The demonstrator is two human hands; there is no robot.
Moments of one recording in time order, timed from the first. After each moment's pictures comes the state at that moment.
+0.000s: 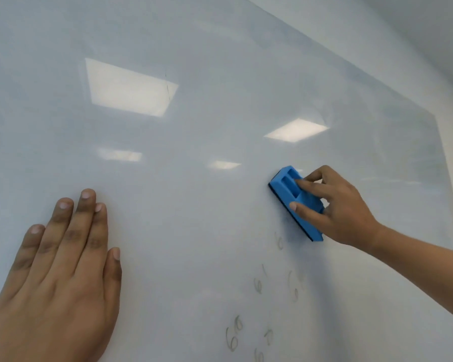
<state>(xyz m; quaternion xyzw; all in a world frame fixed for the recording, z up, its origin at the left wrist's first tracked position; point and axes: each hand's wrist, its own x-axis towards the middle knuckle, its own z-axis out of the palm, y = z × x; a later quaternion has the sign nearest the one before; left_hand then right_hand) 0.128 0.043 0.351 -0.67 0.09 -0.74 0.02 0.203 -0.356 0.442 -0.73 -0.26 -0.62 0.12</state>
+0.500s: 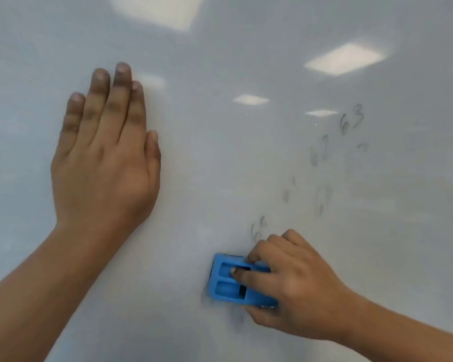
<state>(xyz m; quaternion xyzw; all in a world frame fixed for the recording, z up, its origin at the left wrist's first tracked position) 0.102 0.030 0.354 -0.72 0.02 -0.70 0.04 0.134 -0.239 0.259 -0.75 -0.47 -0.46 -0.04</state>
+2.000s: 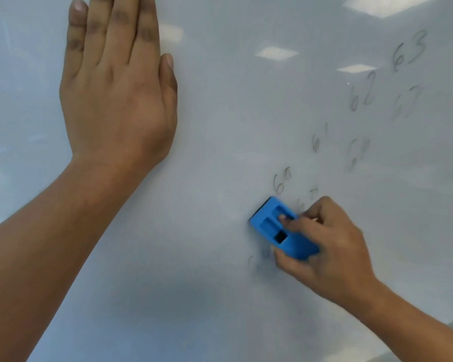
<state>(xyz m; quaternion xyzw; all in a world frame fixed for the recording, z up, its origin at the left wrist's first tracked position) 0.097 0.030 0.347 -0.73 -0.01 -0.68 0.05 0.145 -0.244 0.204 -0.78 -0.33 -0.50 0.20</state>
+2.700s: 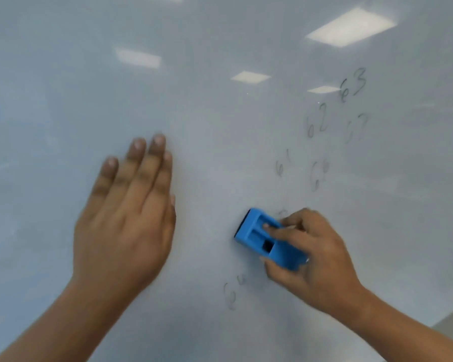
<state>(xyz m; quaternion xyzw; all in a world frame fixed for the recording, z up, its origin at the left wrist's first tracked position) 0.102 0.006 0.261 -0.75 0.10 -0.65 0.10 0.151 -0.268 0.223 -0.77 -0.34 -0.50 0.22</state>
